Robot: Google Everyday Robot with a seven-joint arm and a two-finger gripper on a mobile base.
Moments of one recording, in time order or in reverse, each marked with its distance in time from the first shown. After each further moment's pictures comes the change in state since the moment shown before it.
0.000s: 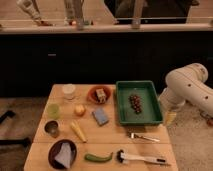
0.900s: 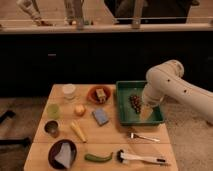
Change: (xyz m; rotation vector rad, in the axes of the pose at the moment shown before) arm -0.100 -0.021 0.001 -0.013 -0.137 0.287
